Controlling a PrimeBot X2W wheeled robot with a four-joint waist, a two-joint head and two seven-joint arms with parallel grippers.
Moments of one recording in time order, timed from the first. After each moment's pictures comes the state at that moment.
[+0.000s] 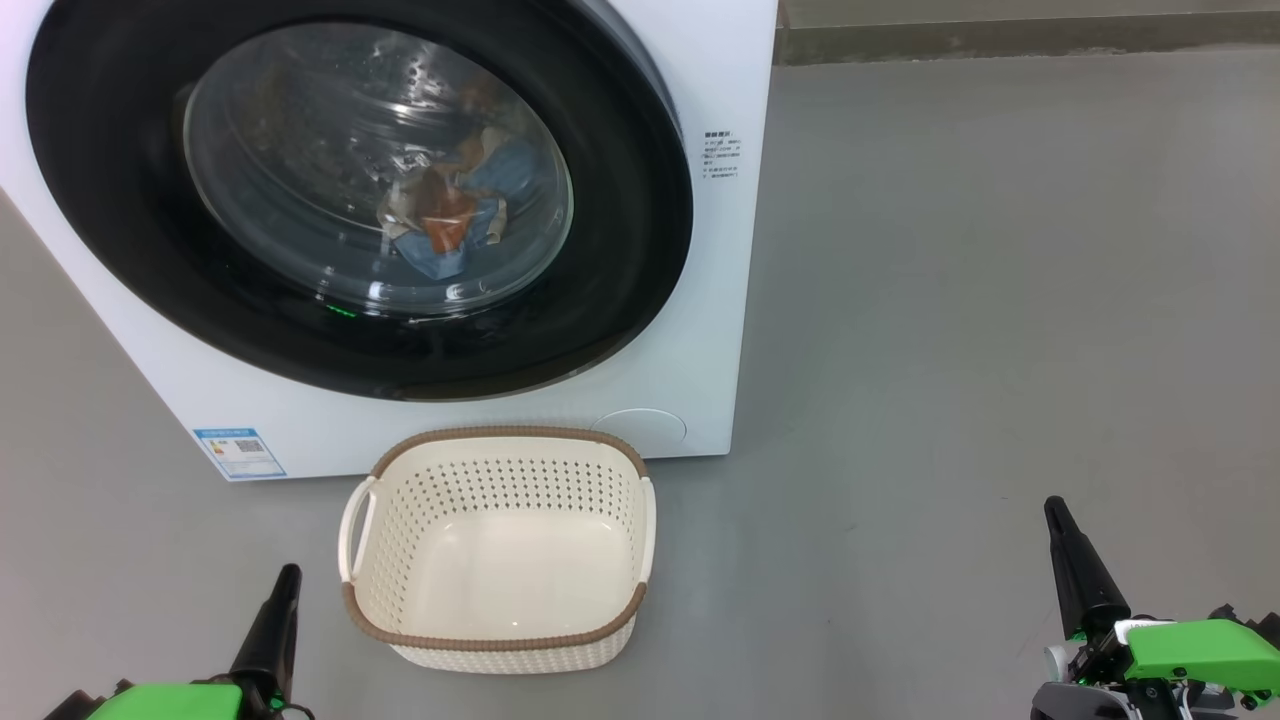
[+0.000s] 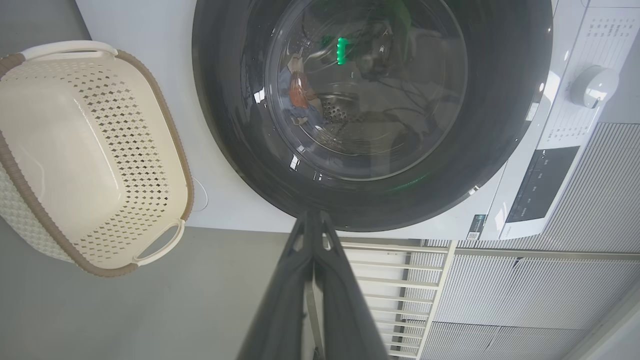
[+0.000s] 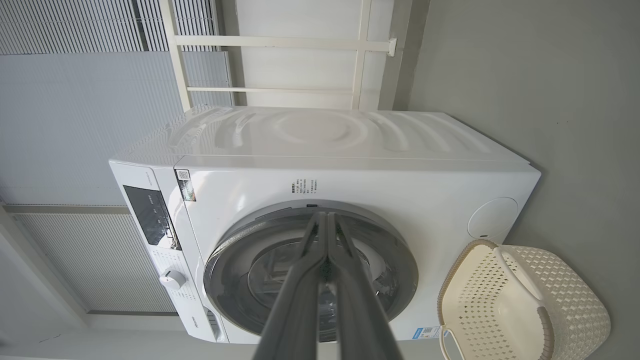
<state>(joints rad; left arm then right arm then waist) -0.07 0.04 0.08 0.27 -1.60 -0.13 0.11 -0.09 -0.05 -0.14 0.28 1.61 0.13 0.11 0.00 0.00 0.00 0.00</state>
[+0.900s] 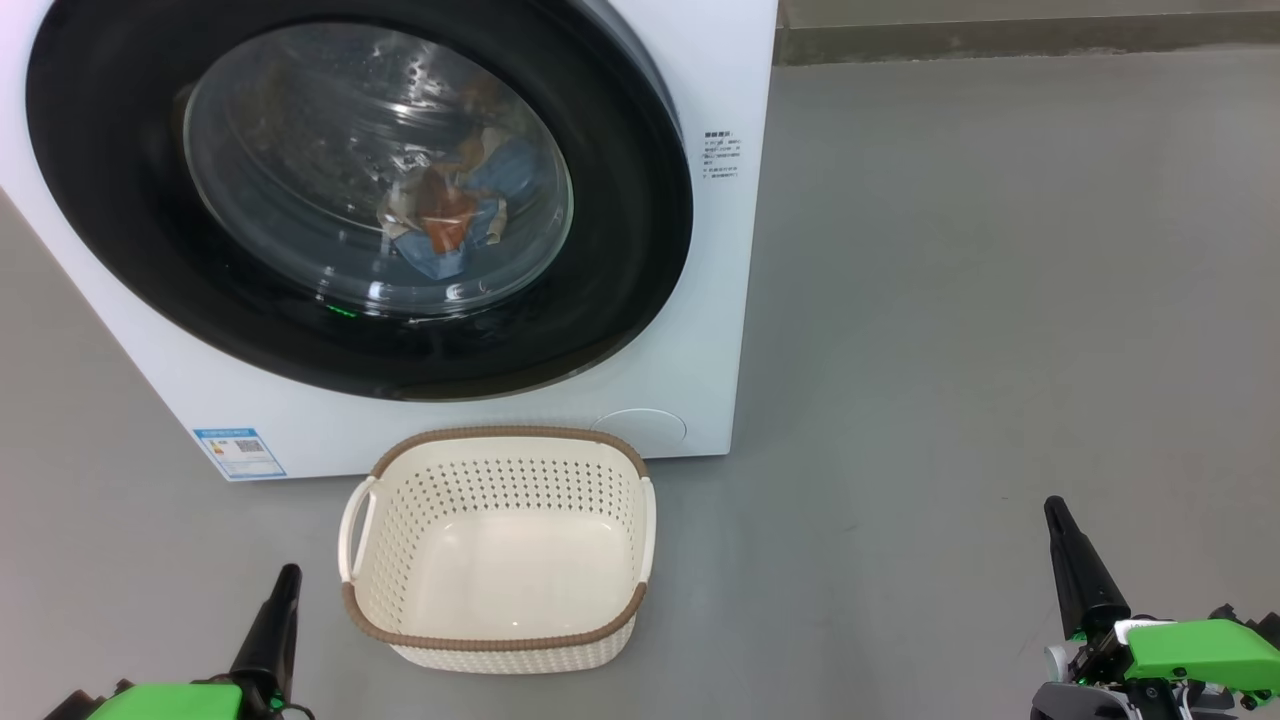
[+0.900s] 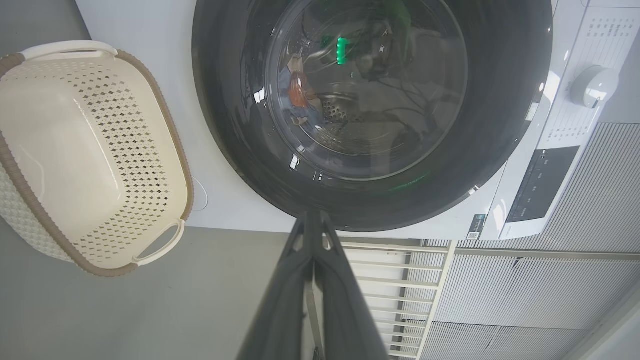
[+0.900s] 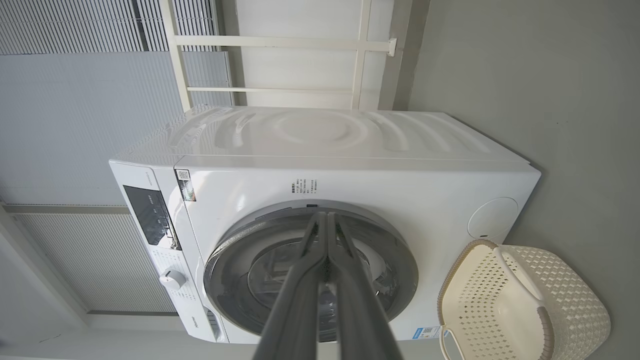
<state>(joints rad) -0.07 0.04 0.08 0.27 -1.60 -0.13 0.11 -0.09 -0.05 -0.14 0.28 1.61 0.13 0.11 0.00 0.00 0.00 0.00</state>
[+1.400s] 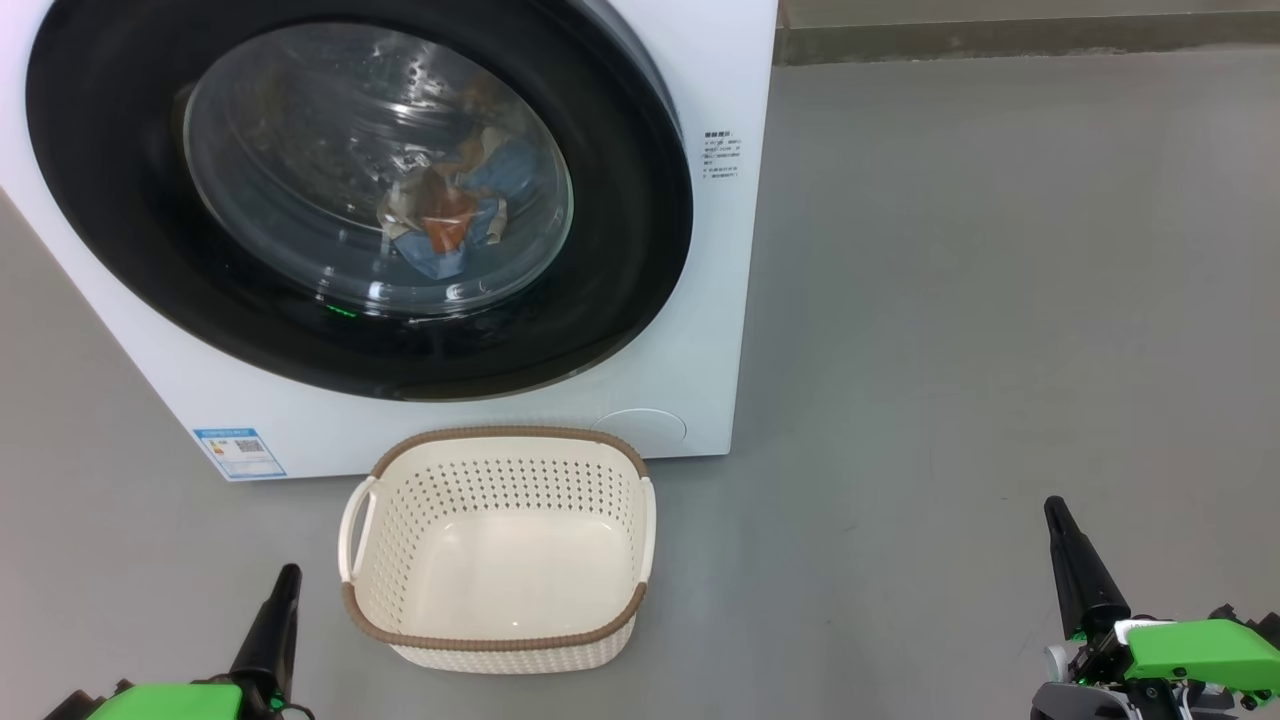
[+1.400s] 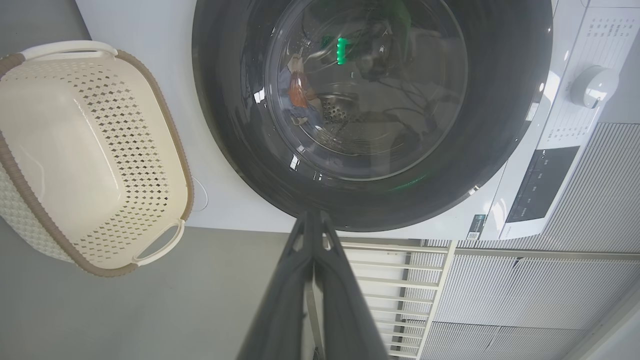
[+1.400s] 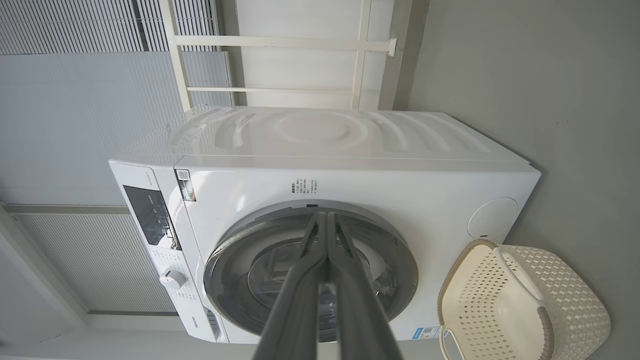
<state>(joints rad) -0.07 0.04 0.08 0.27 -1.60 -0.13 0.11 -0.09 -0.05 -0.14 0.28 1.61 0.13 0.11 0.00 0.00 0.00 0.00</state>
